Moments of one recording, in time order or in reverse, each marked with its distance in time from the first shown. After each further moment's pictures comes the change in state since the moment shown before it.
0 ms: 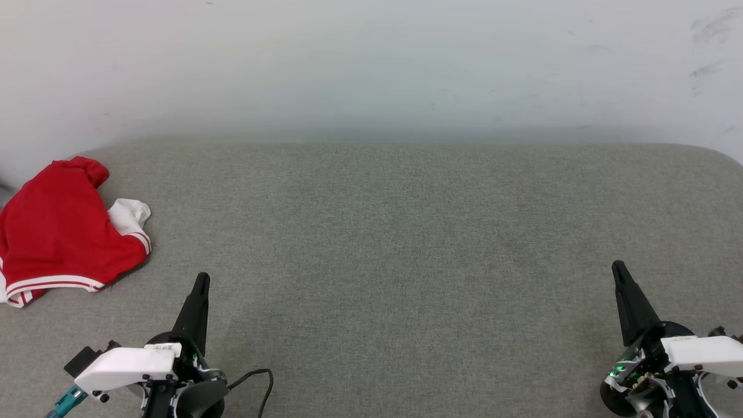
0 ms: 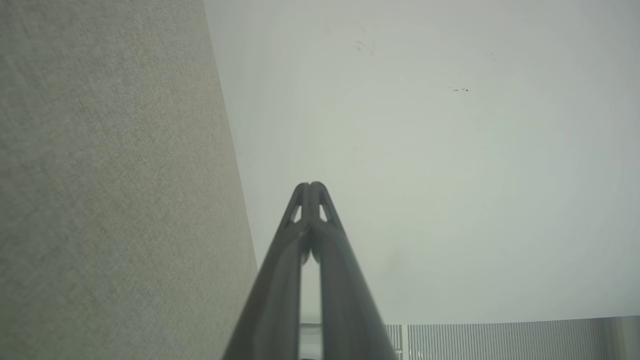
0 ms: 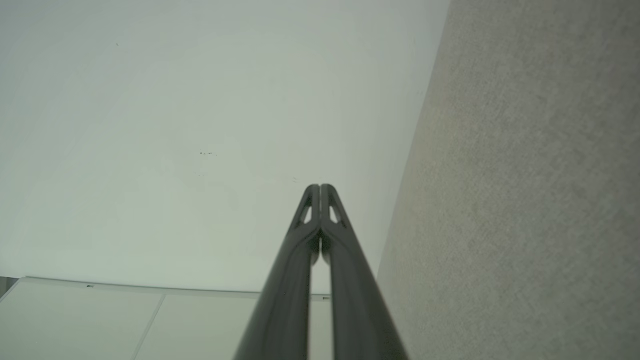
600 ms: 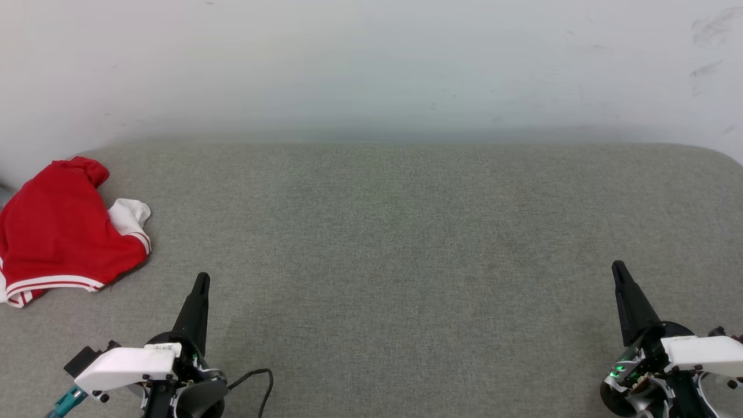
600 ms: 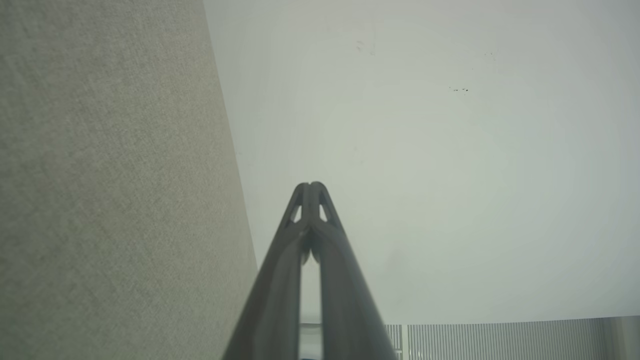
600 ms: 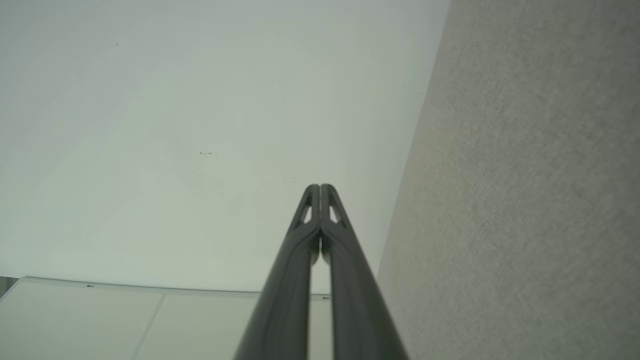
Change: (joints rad) left arm 0.000 0.000 0.000 0.000 0.000 0.000 0.000; right arm 0.000 0.000 0.000 0.000 0.000 0.000 0.000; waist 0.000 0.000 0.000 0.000
